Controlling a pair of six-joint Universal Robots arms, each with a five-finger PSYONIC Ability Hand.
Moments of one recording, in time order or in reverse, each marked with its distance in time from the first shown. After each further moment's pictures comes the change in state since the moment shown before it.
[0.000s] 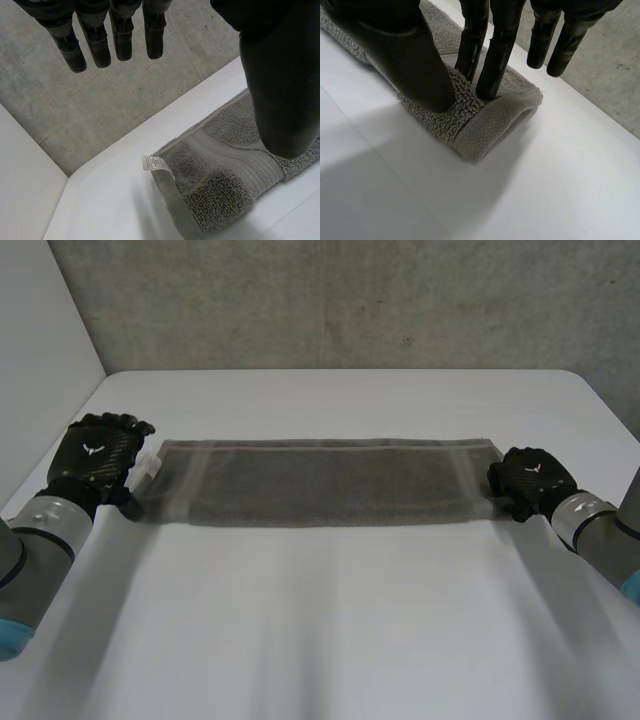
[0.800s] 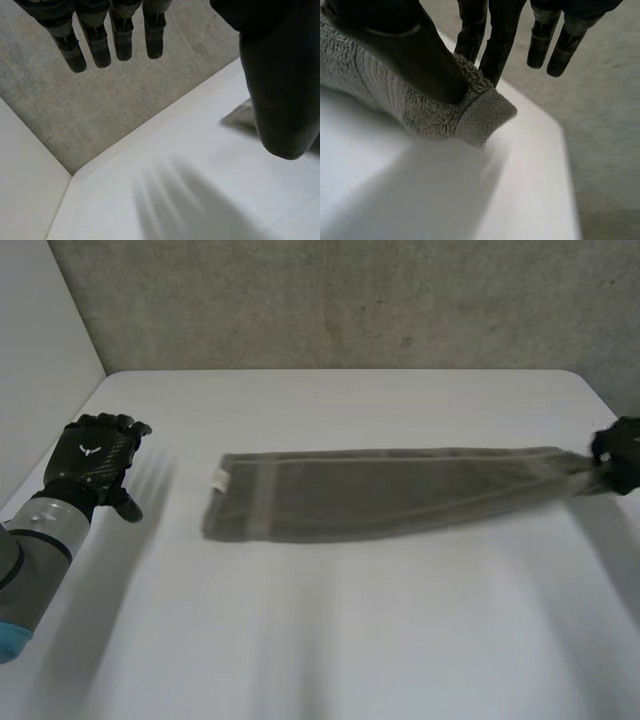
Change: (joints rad) left arm 0.009 0.009 -0.015 0.010 -0.001 0.000; right arm -0.293 -0.155 -0.024 0.095 -0.093 0.000; left_hand -0.004 -0.001 0.000 0.000 0.000; right_hand 0.203 0.193 0.000 0.000 0.219
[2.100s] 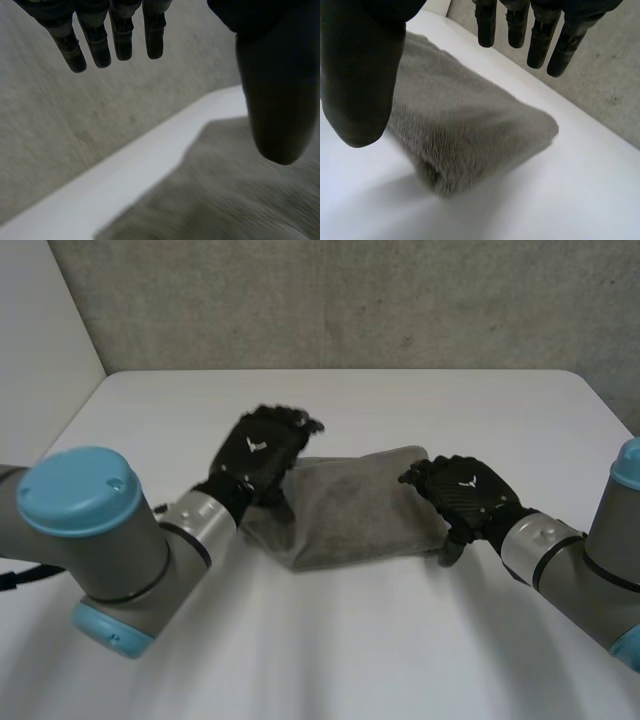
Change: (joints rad) left arm -0.462 -0.178 0.294 -0.081 -0.006 -0.170; right arm 0.536 -0.180 0.295 -0.042 0.091 0.124; left_hand 0.000 -0.003 0.000 0.000 0.001; right_hand -1.074 -1.043 0.000 0.000 -1.088
